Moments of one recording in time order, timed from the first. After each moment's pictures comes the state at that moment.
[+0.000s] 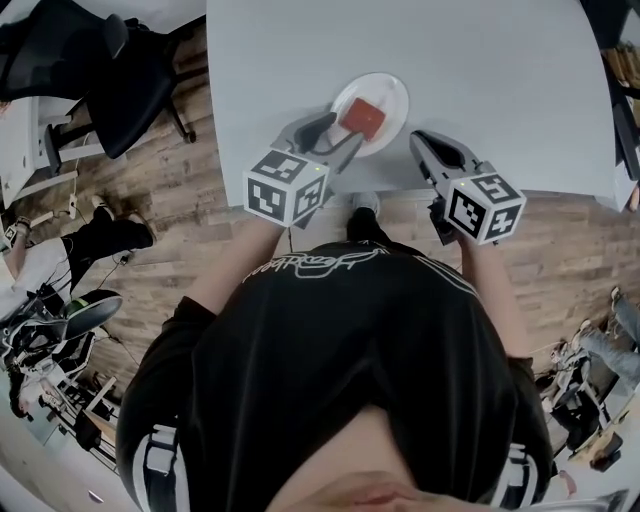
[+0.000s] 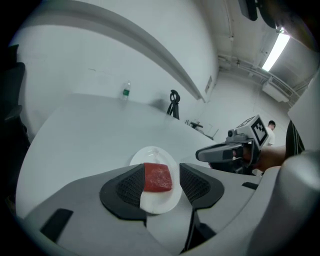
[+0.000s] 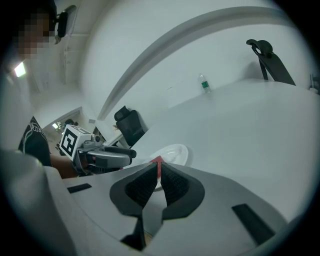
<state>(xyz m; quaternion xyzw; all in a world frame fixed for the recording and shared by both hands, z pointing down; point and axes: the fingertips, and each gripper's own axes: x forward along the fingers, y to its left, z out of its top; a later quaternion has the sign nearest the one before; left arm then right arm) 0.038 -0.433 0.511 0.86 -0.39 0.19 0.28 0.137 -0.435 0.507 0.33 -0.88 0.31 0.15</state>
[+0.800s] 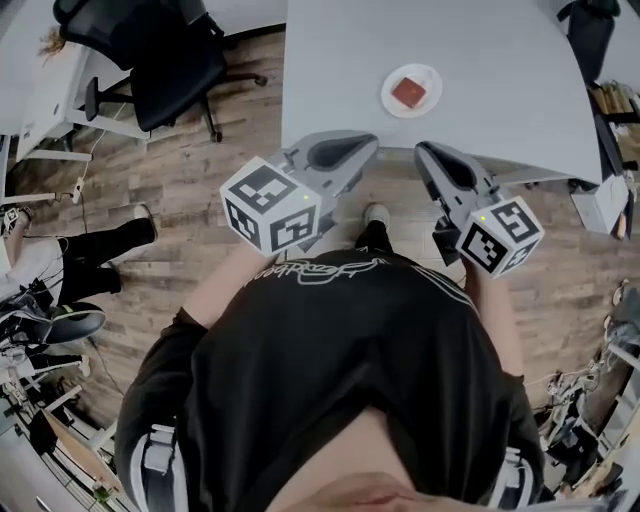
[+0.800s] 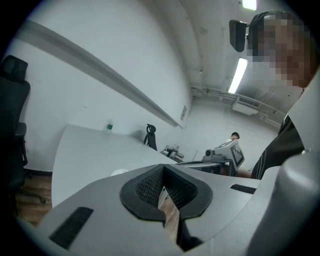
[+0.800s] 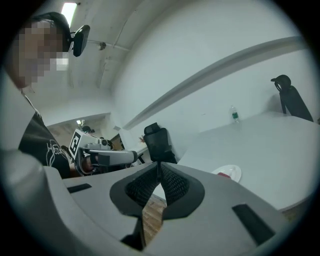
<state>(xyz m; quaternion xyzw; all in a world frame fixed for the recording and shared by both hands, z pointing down) -0.021 -0.234 0.335 0.92 -0.35 0.04 0.19 0.038 -0.247 0.351 0.28 -0.94 0.19 0.05</state>
